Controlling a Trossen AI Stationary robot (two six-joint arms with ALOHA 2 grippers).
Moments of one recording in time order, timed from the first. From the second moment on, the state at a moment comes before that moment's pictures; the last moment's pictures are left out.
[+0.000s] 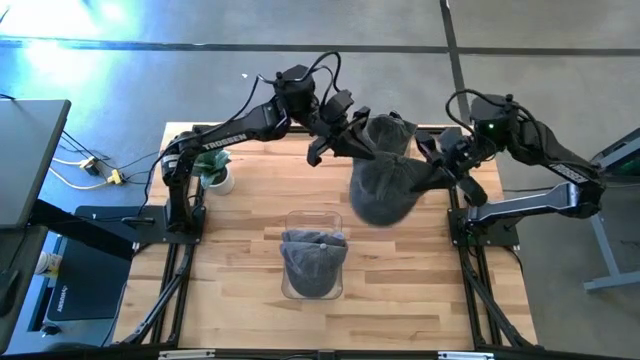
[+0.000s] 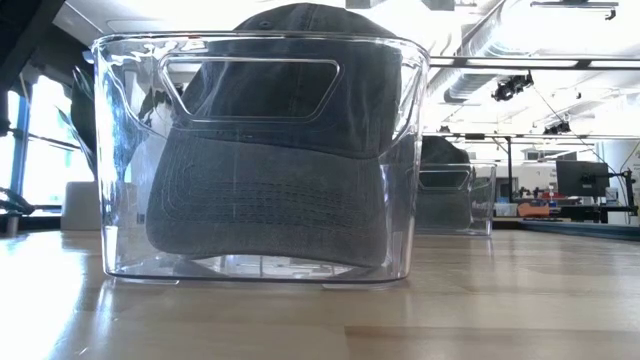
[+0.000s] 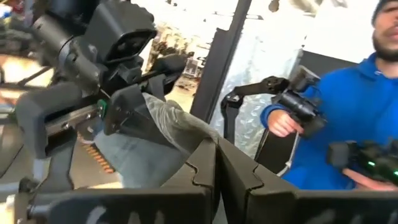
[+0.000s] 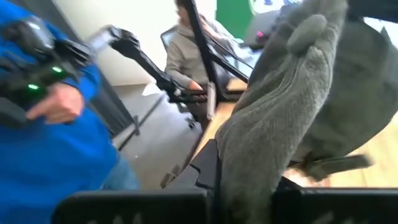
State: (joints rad) left arm 0.29 1.88 2.03 0.07 0.96 -0.44; right arm -0.27 1.01 1.44 -0.76 -0.75 0.08
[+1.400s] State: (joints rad) left arm 0.32 1.94 2.03 0.14 1.11 -0.22; right arm -0.30 1.01 1.44 -0.92 -0.53 -0.14
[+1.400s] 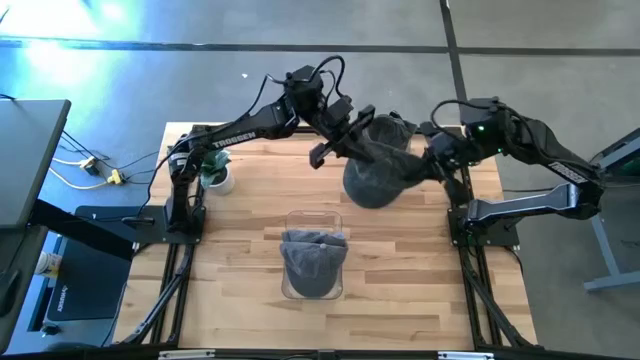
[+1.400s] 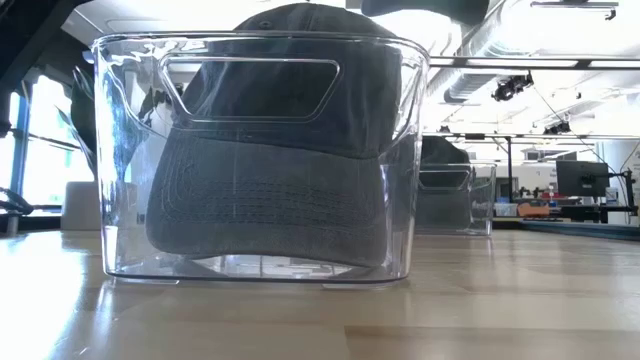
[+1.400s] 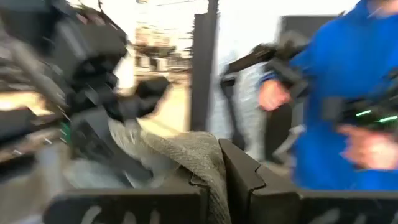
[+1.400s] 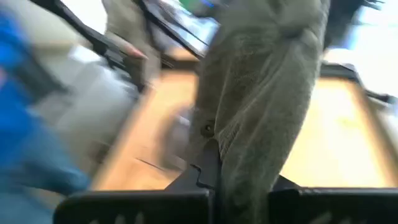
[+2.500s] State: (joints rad) left arm 0.35 2.19 2.04 -0.12 0.34 0.63; right arm -0.56 1.05 1.00 -0.82 0.05 -0.43
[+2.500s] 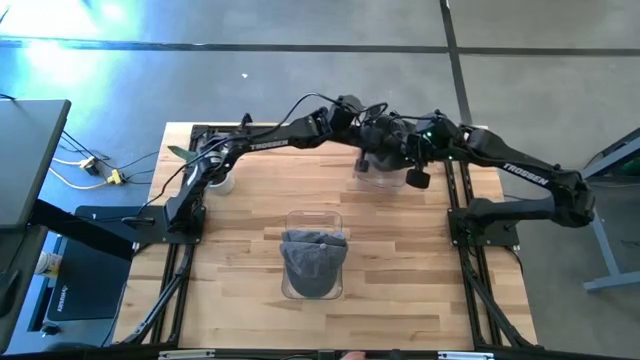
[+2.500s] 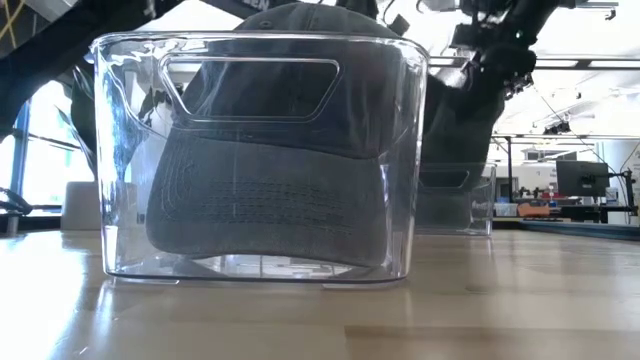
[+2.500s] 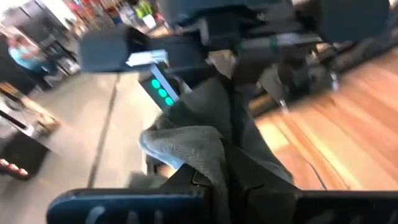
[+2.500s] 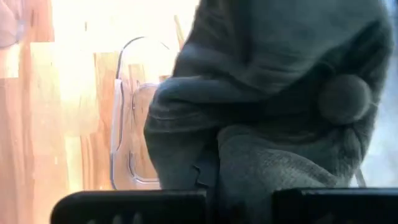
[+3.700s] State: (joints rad) left arm 0.46 2.20 2.03 -0.42 0.31 0.23; right arm -0.86 1.06 0.87 -0.57 -0.23 -0.41
